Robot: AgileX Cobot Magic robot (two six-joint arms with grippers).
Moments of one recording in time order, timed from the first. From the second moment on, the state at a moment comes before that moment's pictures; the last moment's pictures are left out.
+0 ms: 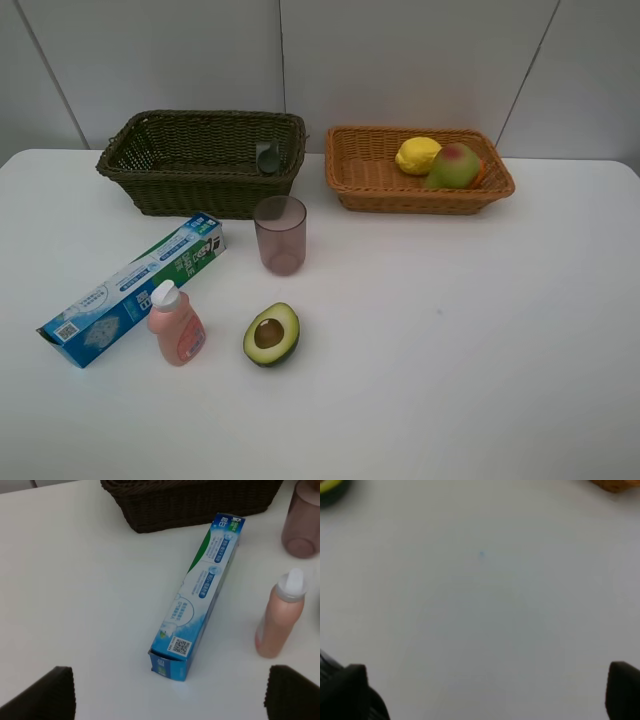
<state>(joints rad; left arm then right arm) -0.22 -0.01 -0.42 -0.01 1.07 -0.01 0.52 0.45 -0.66 -0.10 1.17 -0.11</state>
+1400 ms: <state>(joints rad) -0.22 -0.01 -0.42 -0.01 1.07 -0.01 0.07 0.00 -0.52 0.06 1.04 -0.11</state>
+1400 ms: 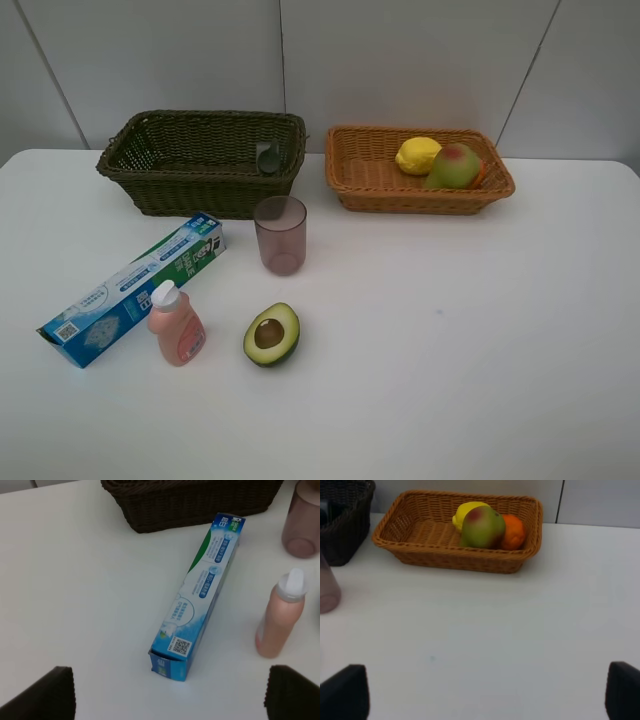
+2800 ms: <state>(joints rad) -0.22 -0.01 -0.42 -0.01 1.07 -0.01 0.07 0.00 -0.52 0.07 1.04 -0.11</state>
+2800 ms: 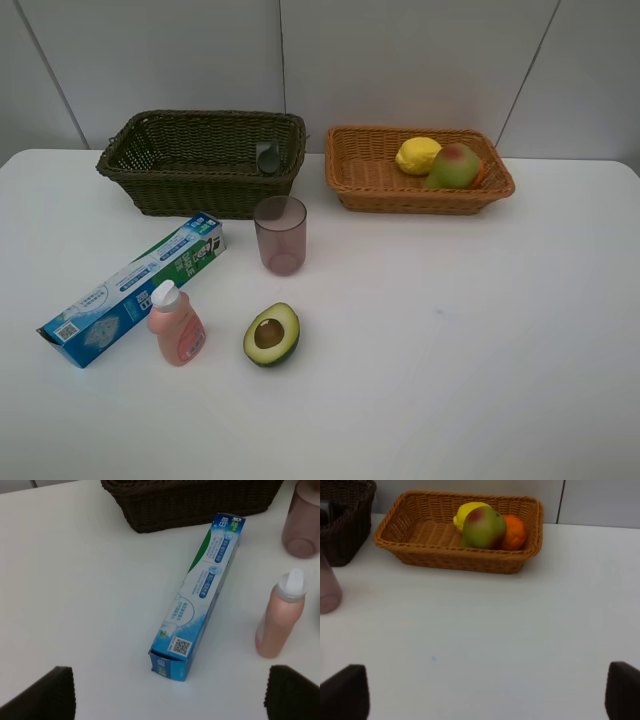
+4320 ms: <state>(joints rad) -0.22 0.97 -0.89 -0.15 1.06 0.11 0.07 0.00 -0.52 0.07 1.04 -0.11</state>
